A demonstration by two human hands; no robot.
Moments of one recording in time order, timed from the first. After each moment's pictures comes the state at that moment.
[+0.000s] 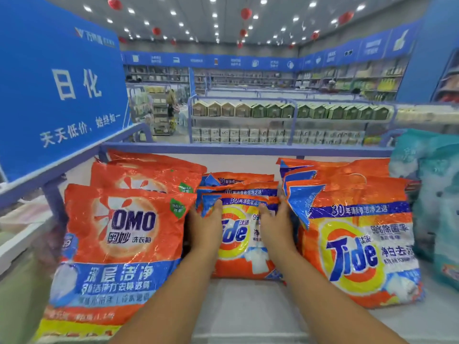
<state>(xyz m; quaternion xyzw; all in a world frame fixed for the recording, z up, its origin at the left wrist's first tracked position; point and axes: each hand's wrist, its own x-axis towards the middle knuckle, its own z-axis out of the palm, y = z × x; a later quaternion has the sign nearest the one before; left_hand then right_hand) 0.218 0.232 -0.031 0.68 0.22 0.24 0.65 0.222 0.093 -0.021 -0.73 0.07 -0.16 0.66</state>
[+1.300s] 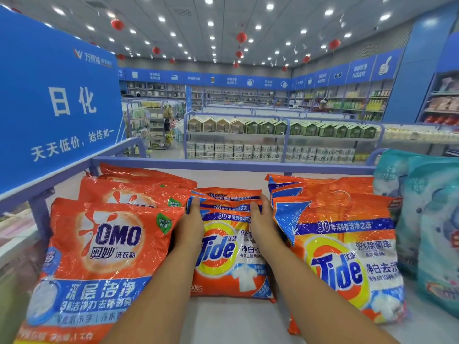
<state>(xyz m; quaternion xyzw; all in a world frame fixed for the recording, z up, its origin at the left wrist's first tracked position) 0.226 0.237 0.014 0.69 0.23 0.16 0.66 0.238 0.090 0.017 -0.75 0.05 -0.08 0.66</state>
